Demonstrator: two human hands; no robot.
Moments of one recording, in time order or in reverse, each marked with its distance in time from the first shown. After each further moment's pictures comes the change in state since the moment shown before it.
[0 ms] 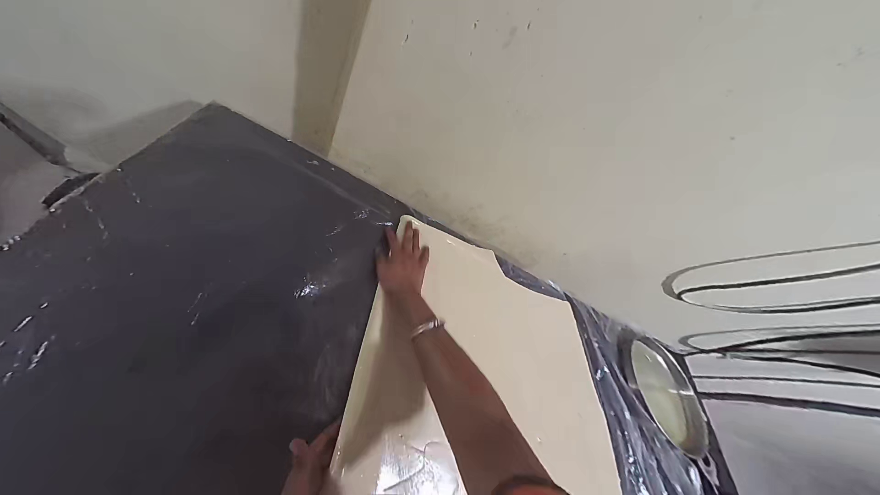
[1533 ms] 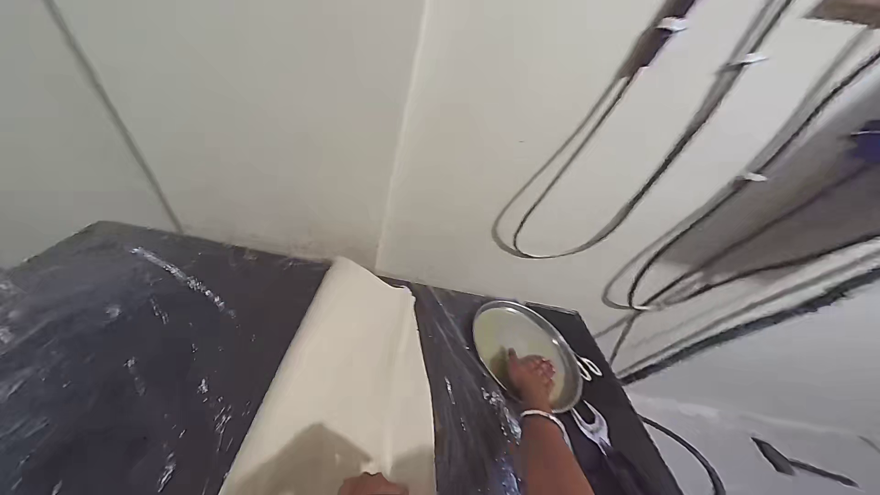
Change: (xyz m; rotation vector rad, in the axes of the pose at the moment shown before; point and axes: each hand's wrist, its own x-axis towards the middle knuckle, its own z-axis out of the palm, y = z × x) left_hand -0.031 -0.134 0.454 1.835 -0.474 0.043; right_hand -0.235 0.669 -0.141 0.216 0.099 0.951
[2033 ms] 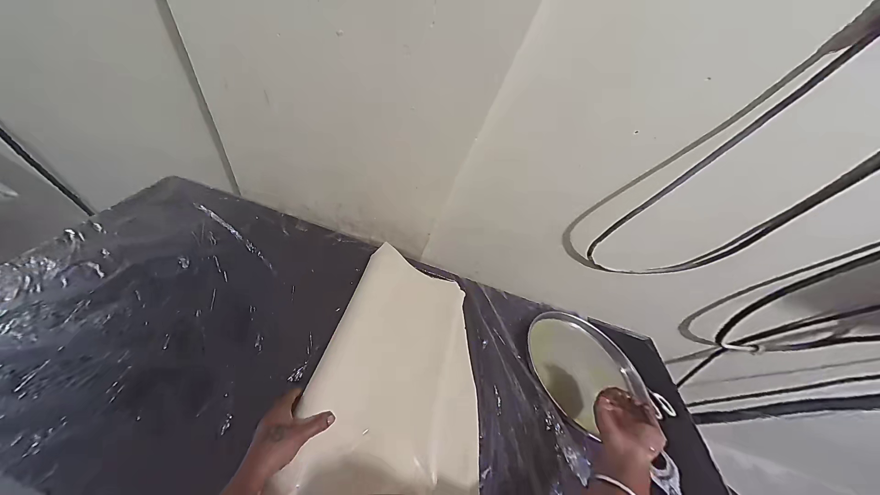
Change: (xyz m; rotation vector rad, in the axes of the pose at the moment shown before) left_hand -0.003 -0.216 0.034 -0.874 0.558 -0.493; right_hand -0.019 0.014 -0.033 2.091 0.055 -0.060
